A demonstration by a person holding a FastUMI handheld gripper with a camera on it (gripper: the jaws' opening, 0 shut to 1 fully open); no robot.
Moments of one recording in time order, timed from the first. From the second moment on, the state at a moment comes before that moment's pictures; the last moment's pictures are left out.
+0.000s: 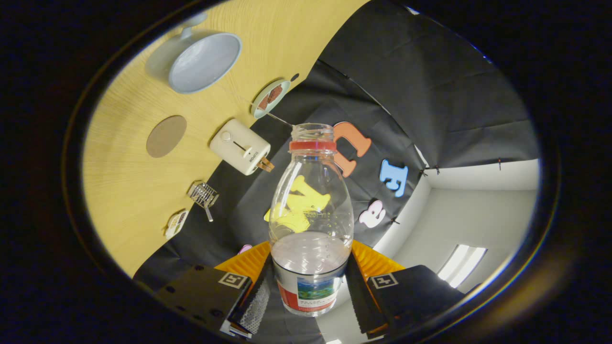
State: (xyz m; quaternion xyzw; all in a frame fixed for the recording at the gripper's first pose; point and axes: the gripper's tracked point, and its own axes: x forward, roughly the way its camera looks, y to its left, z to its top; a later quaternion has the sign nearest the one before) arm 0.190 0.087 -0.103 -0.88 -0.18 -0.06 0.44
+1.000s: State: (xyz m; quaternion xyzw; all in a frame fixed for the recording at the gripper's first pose) arm 0.189 0.079 -0.121 -0.88 -0.17 -0.06 0.45
